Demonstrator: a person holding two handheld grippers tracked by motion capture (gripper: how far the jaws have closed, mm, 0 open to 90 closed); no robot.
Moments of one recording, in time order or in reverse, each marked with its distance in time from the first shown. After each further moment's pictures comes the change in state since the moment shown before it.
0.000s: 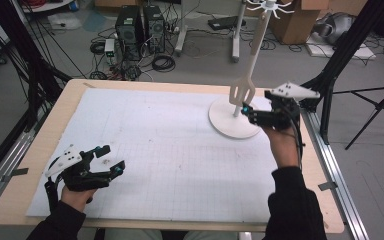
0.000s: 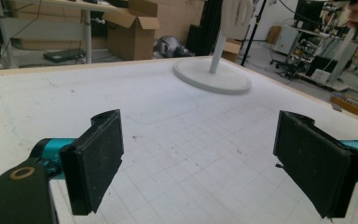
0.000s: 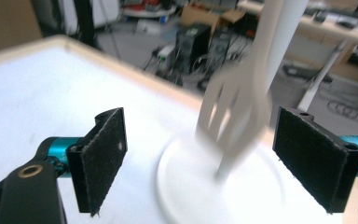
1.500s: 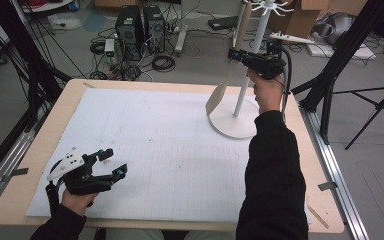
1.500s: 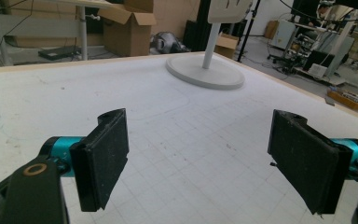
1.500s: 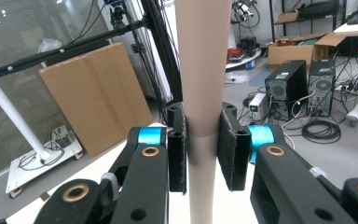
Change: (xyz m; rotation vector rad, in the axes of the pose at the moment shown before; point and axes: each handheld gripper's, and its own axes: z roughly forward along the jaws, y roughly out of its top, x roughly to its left) left arm -0.013 0.001 -0.004 0.009 -0.017 0.009; right arm -0.046 0.098 0.078 -0.207 0.412 0.299
